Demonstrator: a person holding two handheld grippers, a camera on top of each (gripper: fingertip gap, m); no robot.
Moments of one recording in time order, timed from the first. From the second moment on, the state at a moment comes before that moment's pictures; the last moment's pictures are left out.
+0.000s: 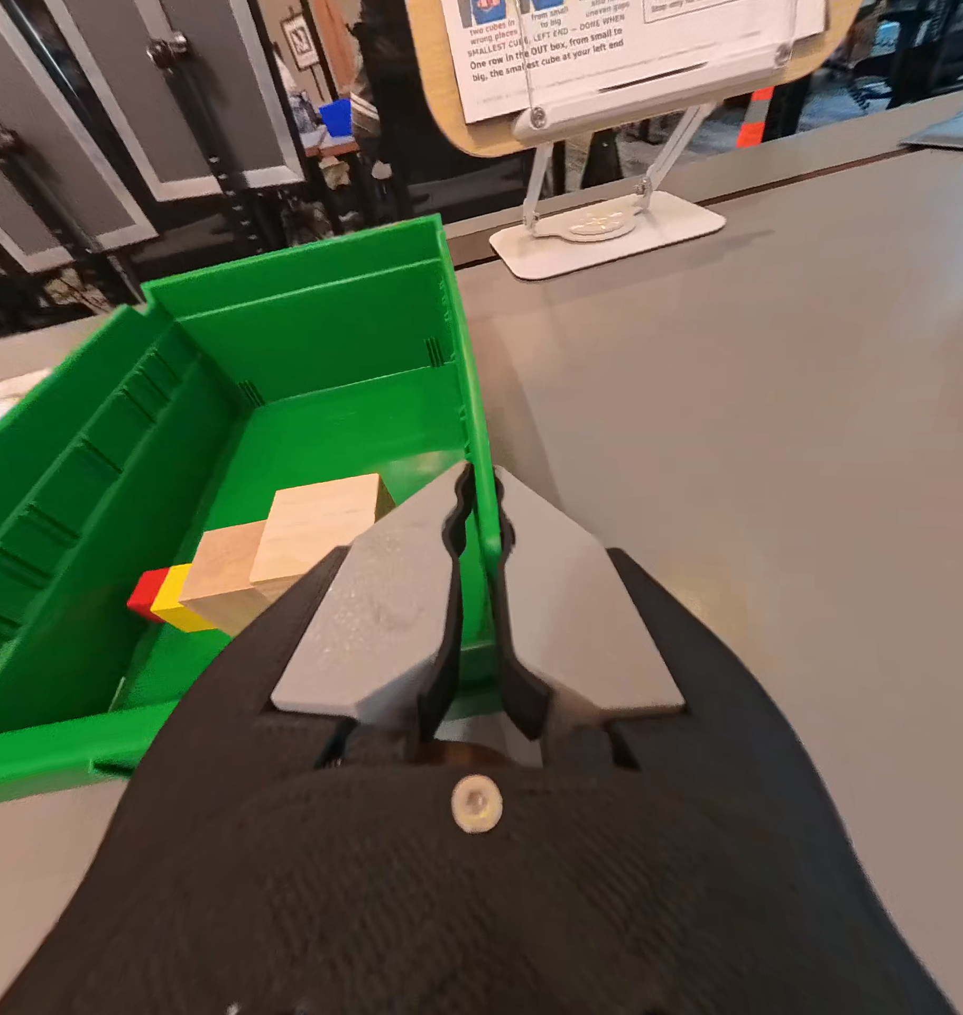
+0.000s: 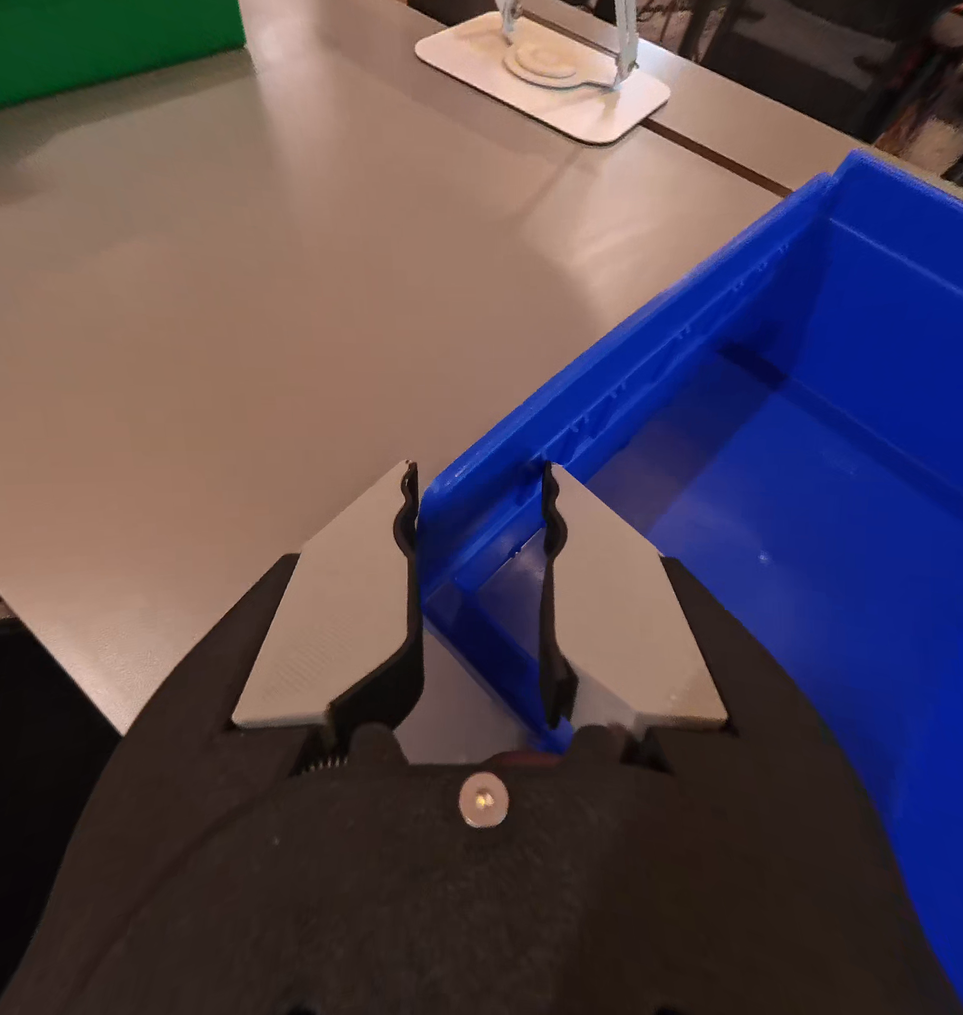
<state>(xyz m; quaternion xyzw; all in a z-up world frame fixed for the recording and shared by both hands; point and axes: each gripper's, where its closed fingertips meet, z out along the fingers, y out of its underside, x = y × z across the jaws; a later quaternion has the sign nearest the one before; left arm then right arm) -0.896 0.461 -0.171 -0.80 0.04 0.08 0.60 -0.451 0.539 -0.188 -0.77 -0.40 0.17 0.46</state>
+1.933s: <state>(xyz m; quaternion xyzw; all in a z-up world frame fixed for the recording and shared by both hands) -0.912 0.444 -0.105 -0.78 0.06 0.04 0.62 -0.682 0.598 -0.170 -0.66 -0.45 0.29 0.53</state>
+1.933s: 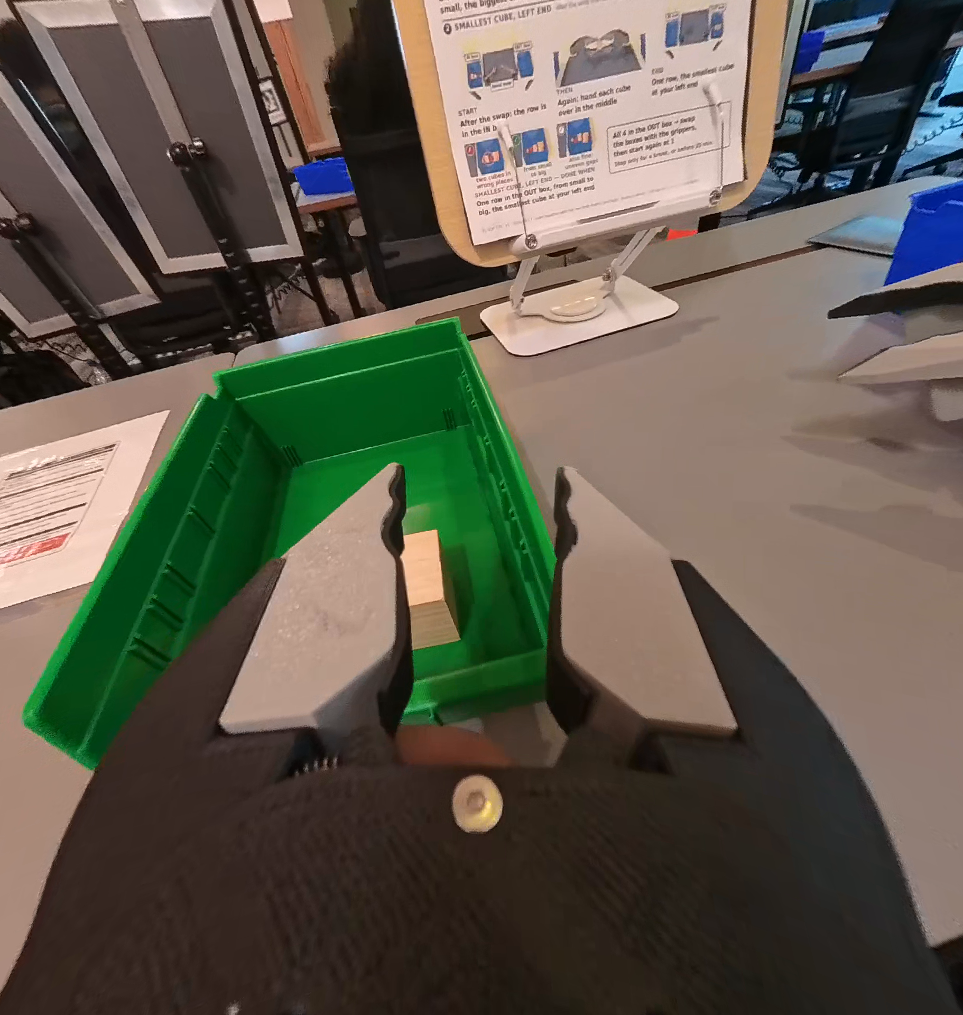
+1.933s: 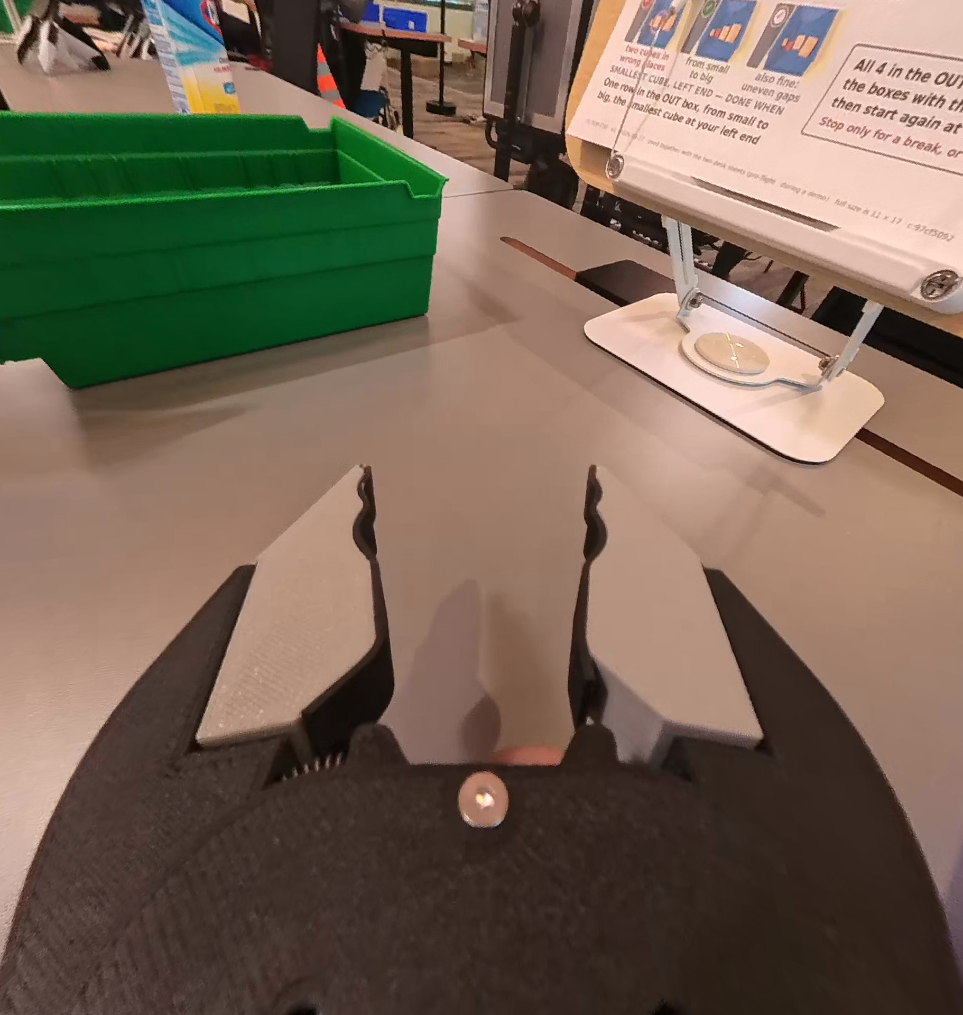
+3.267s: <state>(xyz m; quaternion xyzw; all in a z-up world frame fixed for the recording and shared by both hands) -0.915 0.438 -0.144 -0.82 0.10 0.03 0.56 -0.677 0.603 -0.159 -0.65 -0.44 0.27 0.56</state>
